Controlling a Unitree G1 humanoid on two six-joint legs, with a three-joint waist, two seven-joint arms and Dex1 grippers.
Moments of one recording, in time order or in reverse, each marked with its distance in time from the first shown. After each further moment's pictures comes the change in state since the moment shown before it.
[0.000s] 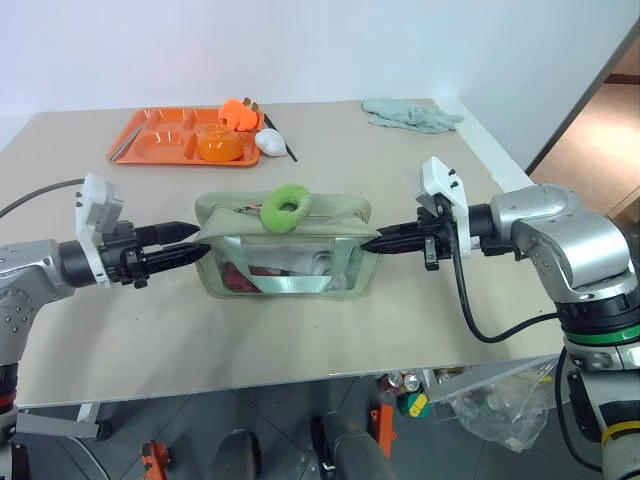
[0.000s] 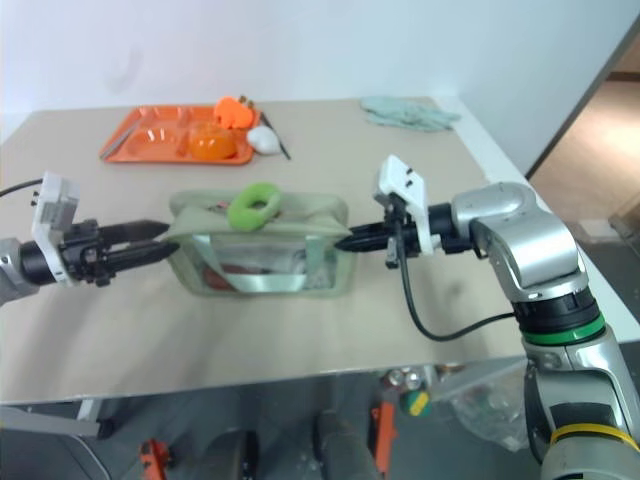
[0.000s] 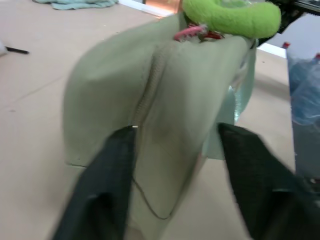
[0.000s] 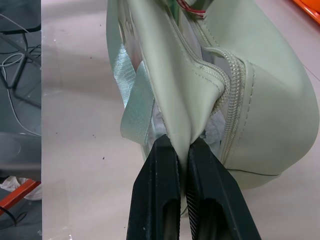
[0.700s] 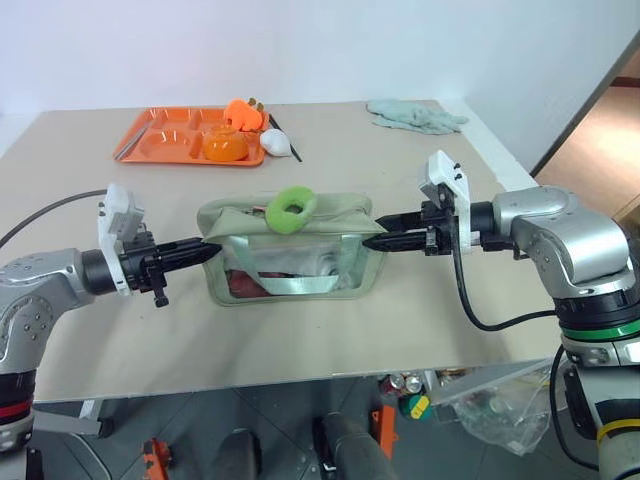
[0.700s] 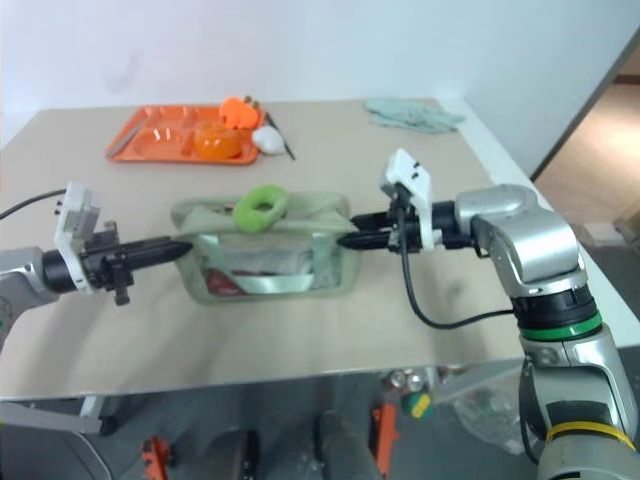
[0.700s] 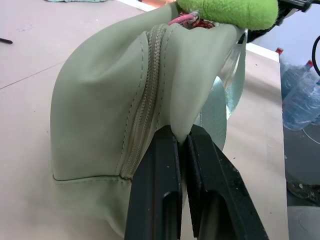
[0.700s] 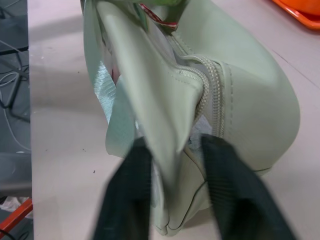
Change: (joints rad) left arm 0.016 -0.070 -0.011 -0.073 -0.014 0.041 0.068; right arm 0.003 -0.014 -0.047 0.047 0.050 0.037 -0.015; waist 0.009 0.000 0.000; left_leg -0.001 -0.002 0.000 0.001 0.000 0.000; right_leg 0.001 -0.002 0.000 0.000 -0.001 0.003
